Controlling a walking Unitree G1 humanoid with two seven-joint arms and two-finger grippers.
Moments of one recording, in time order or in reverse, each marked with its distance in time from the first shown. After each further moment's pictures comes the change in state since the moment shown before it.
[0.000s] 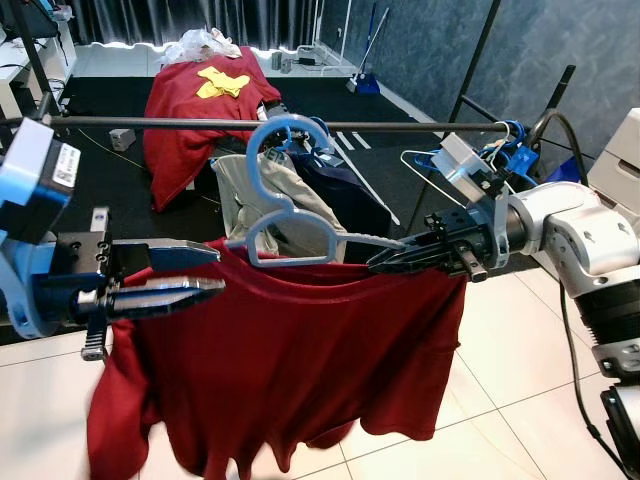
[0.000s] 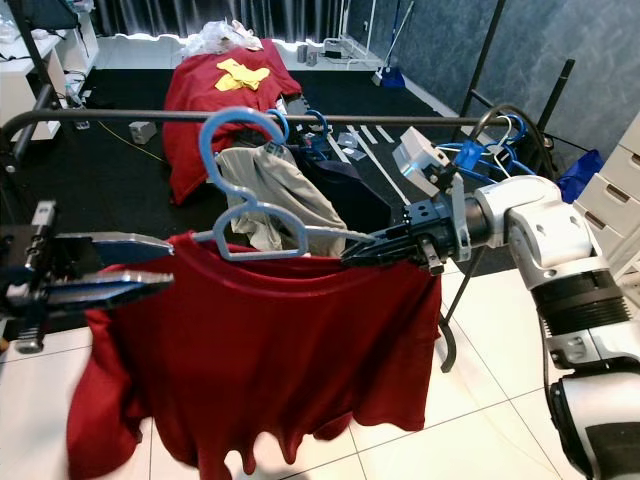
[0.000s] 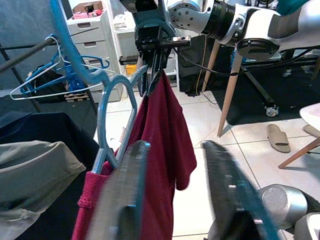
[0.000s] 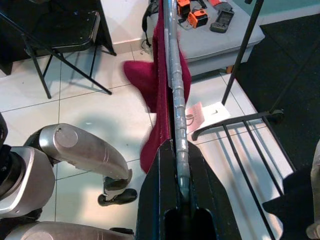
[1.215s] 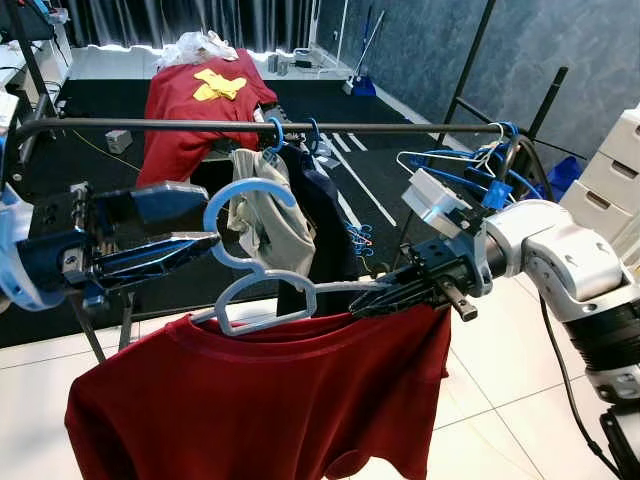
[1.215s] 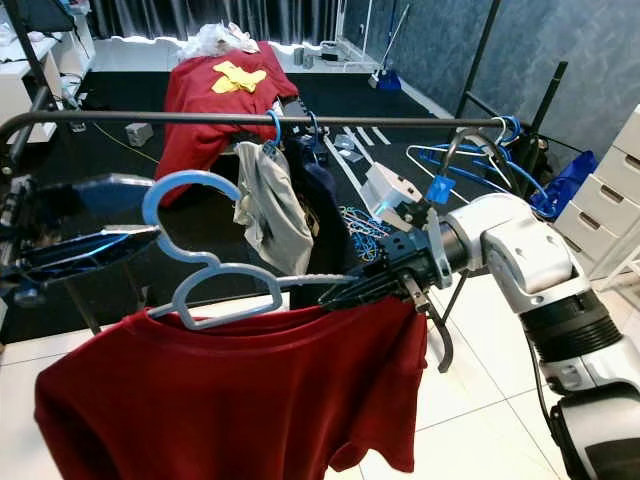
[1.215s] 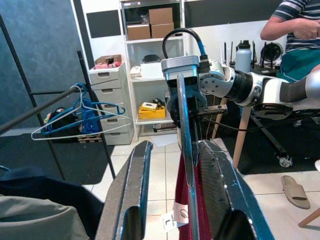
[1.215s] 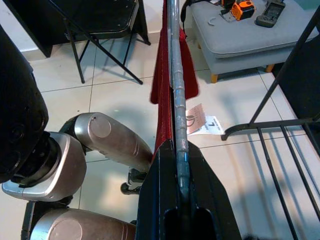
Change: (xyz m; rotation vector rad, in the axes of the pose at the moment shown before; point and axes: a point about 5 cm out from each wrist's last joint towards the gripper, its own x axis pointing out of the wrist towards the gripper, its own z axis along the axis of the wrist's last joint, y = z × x) left arm -0.001 0.010 0.010 -0.009 -0.213 0.107; right arm 0.031 0.022 -0.002 -0.018 0.038 0.172
